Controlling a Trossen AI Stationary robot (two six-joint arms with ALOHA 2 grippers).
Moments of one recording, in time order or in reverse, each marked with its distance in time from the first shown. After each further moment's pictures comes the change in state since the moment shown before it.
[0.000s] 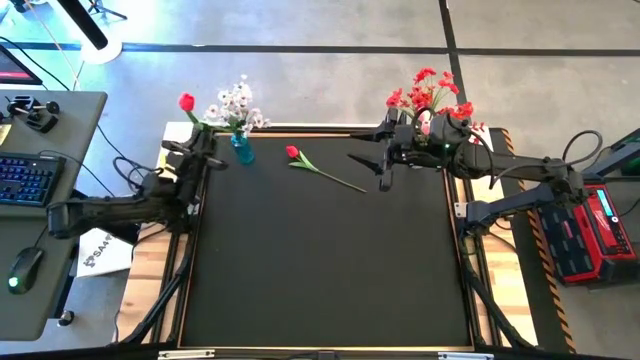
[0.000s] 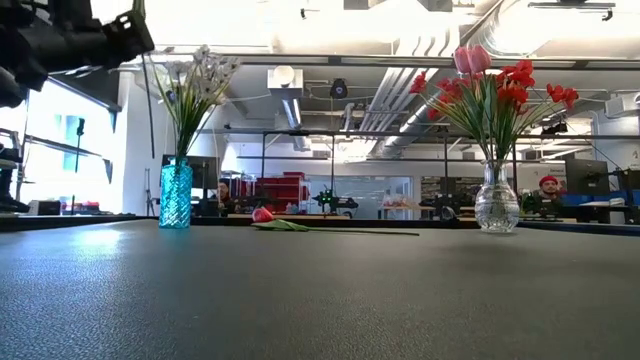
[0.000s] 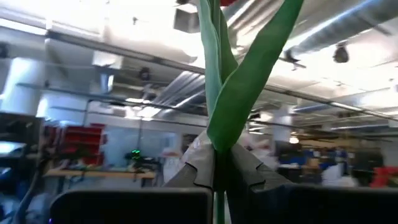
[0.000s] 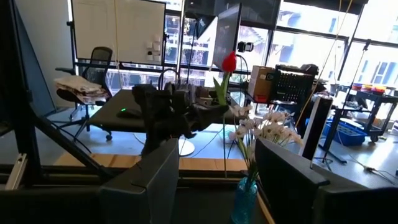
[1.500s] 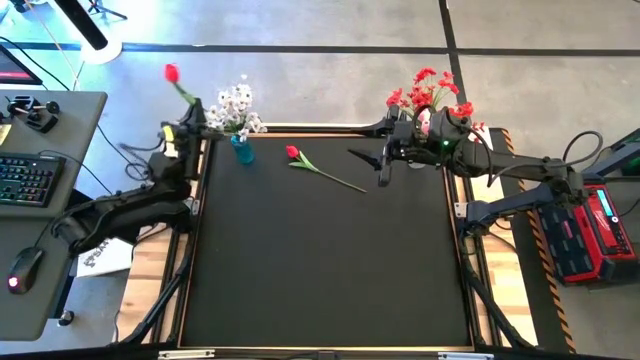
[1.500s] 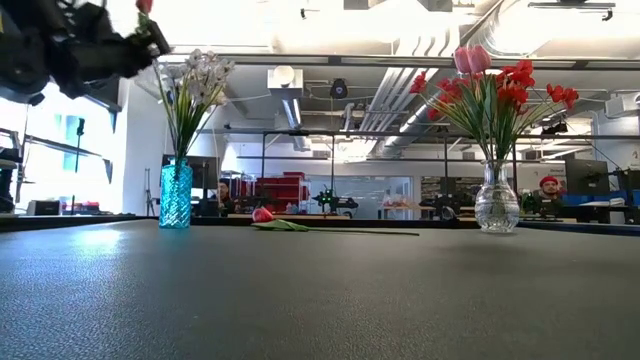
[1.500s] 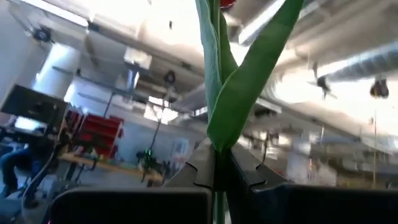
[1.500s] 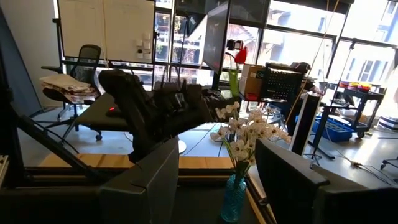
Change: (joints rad) left arm 0.501 0.269 0.119 0.045 0.273 -0.457; right arm -0.028 0.003 0.000 0.001 0.012 -0.005
